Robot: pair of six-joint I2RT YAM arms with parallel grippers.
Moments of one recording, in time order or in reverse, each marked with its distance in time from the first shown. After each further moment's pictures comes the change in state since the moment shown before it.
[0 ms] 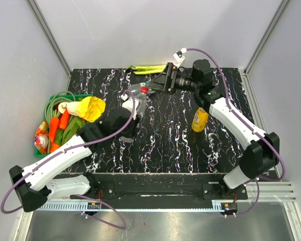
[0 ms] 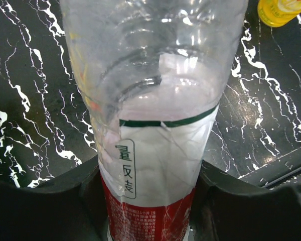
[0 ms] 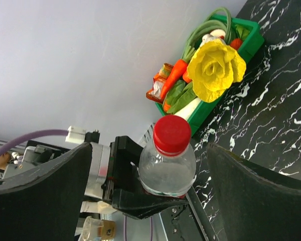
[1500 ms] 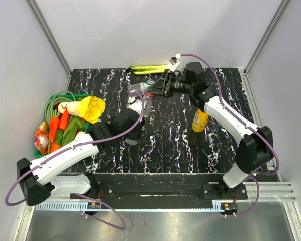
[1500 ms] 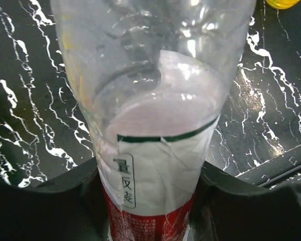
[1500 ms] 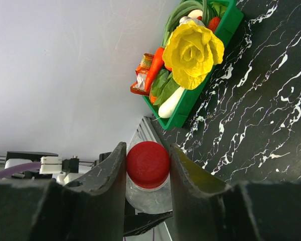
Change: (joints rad) left arm -0.074 0.096 0.020 -0.020 -0.065 -0.025; right arm 0.025 0.080 0.007 -0.080 0.042 0.000
